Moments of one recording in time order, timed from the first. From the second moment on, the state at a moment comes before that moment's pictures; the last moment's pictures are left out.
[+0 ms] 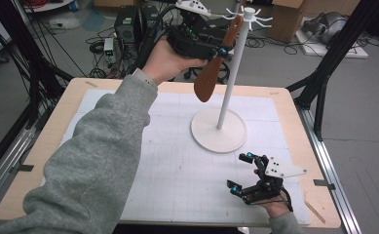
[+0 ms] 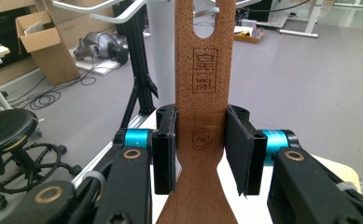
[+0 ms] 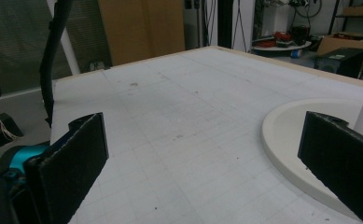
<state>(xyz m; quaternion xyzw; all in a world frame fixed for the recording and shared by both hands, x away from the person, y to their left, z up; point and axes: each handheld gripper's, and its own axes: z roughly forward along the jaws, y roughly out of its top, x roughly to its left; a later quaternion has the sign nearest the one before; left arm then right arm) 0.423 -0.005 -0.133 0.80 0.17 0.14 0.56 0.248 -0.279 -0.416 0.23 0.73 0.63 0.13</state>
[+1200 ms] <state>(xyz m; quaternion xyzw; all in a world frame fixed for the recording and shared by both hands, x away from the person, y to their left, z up) 0.425 -0.018 -0.143 0.80 0.18 0.13 0.55 0.246 -0.279 -0.416 0.23 0.74 0.63 0.13</state>
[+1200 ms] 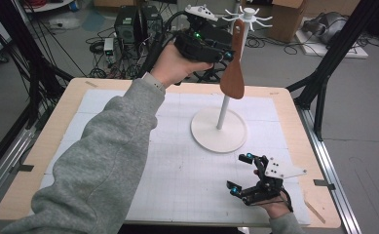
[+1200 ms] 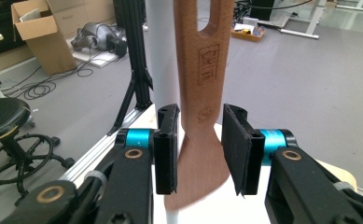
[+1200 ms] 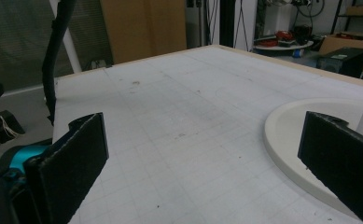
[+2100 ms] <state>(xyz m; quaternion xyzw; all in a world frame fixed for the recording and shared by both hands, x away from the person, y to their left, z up) 0.380 0.048 -0.185 0.78 0.14 0.10 0.60 0.253 -0.270 -0.419 0.22 0.75 0.61 0.12</state>
